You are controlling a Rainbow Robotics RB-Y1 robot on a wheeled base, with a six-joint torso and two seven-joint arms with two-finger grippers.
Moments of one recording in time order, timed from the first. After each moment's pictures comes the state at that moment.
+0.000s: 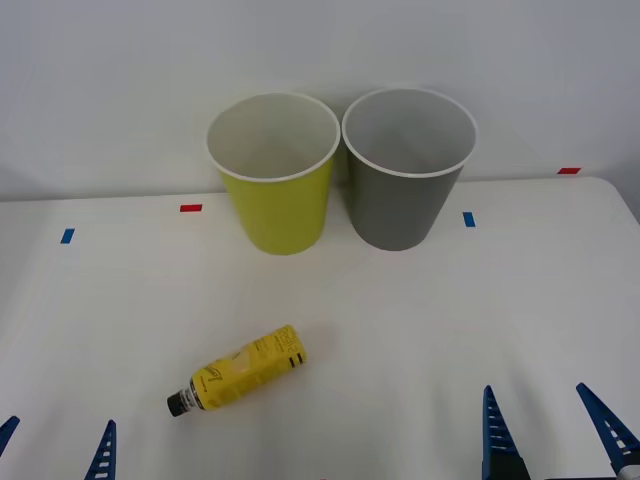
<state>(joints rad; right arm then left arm) 1.06 -0.24 0.26 -2.23 0.00 -0.39 1.45 1.04 0.49 -0.21 -2.04 0.38 -0.65 -1.69</state>
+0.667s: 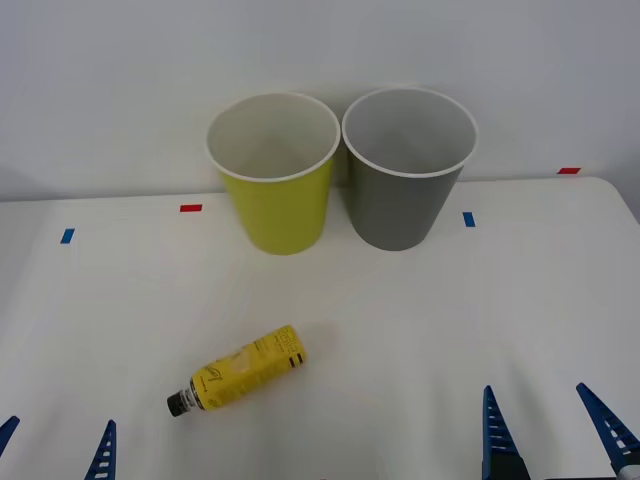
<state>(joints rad) 1.06 -0.24 0.26 -2.23 0.00 -0.39 1.45 1.04 0.49 -0.21 -2.04 0.38 -0.65 -1.69</state>
